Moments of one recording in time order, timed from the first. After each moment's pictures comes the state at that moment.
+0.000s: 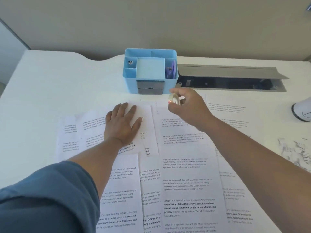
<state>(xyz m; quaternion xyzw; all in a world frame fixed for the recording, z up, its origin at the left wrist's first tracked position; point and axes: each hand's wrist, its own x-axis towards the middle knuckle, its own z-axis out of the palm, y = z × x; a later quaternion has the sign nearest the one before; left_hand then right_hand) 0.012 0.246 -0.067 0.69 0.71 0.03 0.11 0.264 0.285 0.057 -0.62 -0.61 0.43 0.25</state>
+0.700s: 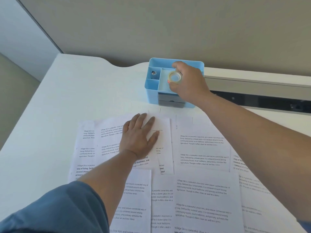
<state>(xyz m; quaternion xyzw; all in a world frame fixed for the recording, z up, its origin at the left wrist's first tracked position) 0.013 0.246 -0.069 0.69 0.72 0.02 0.11 0.196 0.420 0.044 -0.55 -0.76 0.27 0.22</state>
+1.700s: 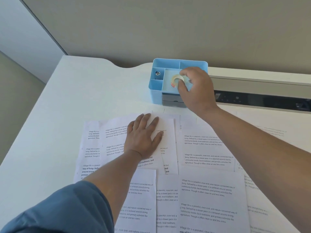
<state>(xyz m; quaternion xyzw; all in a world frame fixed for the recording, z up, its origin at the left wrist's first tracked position) 0.012 0.246 -0.069 0.69 0.71 0.02 0.11 0.202 0.389 0.034 -0.51 -0.75 0.17 0.37</state>
